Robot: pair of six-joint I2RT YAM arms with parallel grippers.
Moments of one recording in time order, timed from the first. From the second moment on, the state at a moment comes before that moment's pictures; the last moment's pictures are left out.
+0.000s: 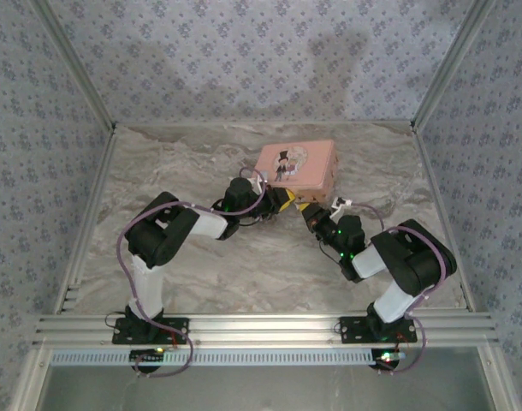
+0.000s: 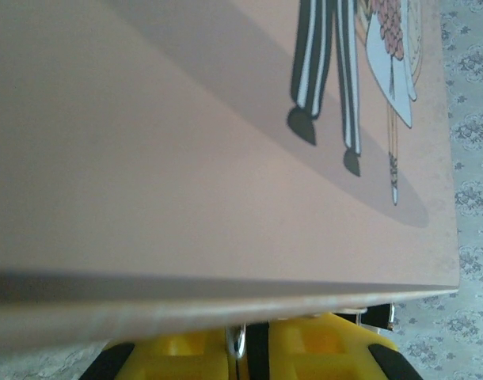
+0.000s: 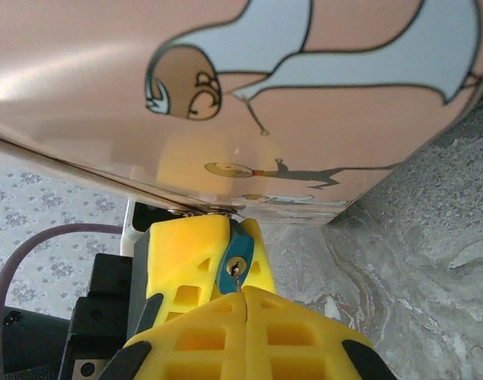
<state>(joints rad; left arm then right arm) -0.70 2.01 0.95 0.85 0.49 -1.38 0.44 1.63 0.23 1.28 -0.20 1.32</state>
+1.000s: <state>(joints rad) -0.69 2.04 0.95 0.93 0.49 -1.41 0.44 1.68 0.27 1.30 -0.20 1.49</state>
